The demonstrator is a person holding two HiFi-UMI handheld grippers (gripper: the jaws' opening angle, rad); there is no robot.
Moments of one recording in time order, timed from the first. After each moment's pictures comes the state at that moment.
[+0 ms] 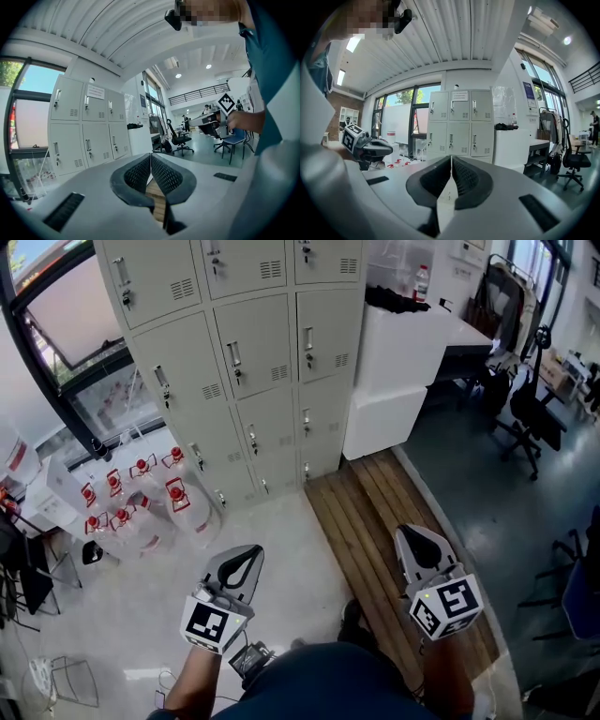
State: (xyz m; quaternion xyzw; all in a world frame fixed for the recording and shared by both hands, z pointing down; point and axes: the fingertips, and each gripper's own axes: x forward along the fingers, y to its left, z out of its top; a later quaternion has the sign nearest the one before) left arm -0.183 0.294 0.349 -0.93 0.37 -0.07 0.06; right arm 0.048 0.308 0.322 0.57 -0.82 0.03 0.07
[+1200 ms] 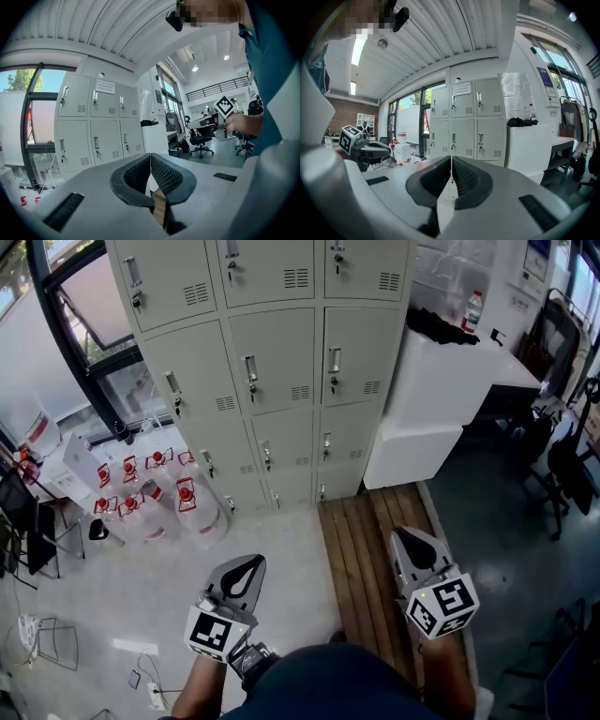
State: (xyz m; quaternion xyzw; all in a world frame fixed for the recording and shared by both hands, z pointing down) left arm -0.091 0.171 0.347 -0.88 0.47 -0.07 0.03; right arm 0.131 0.122 0.324 0.47 -0.88 0.04 0.07
